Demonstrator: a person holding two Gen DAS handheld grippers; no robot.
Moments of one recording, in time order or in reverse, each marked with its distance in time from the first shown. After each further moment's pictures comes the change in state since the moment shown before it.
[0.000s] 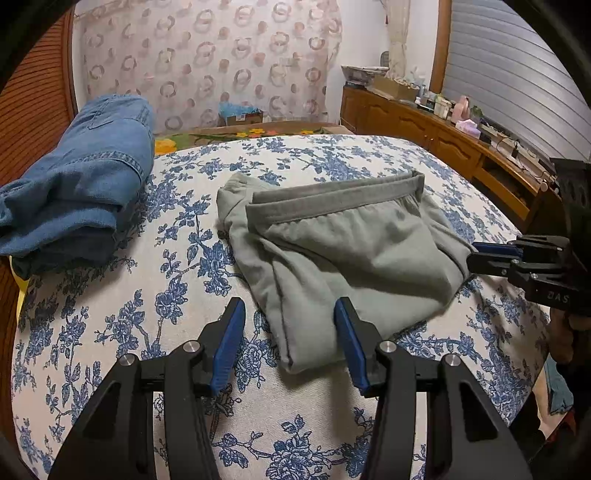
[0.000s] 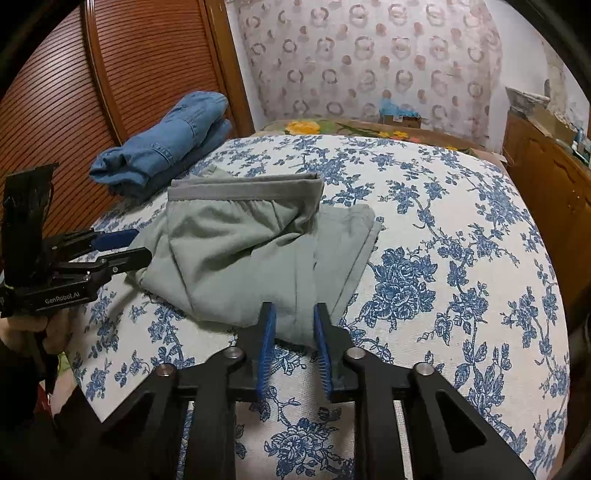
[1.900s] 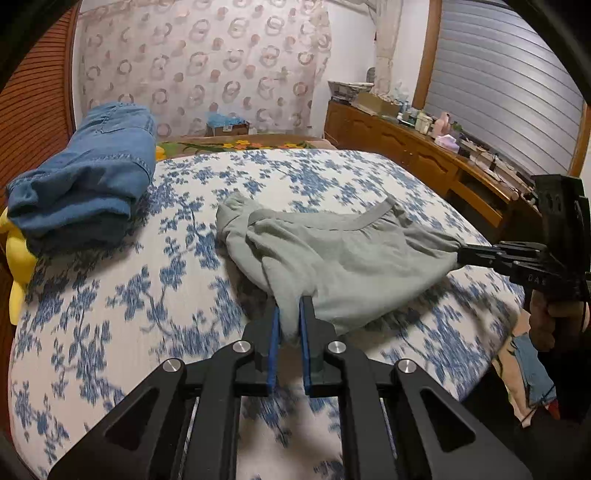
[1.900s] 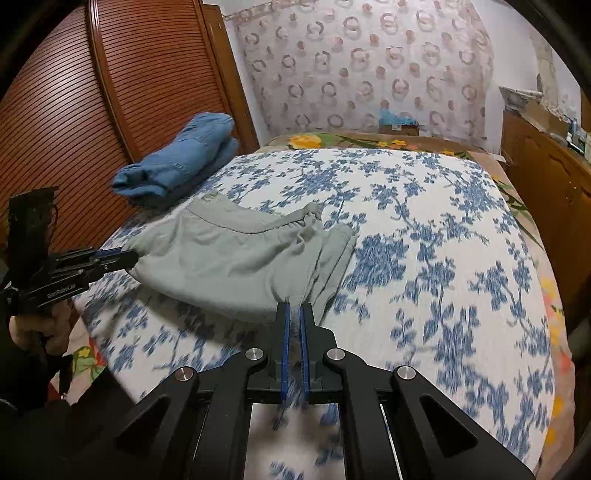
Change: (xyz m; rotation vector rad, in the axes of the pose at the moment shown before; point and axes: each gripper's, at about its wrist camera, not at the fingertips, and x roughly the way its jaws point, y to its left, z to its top) left arm -0.052 -0.006 -0.025 -0.020 -0.049 -0.085; right arm -0.045 -0.010 -0.027 0.042 -0.056 0.042
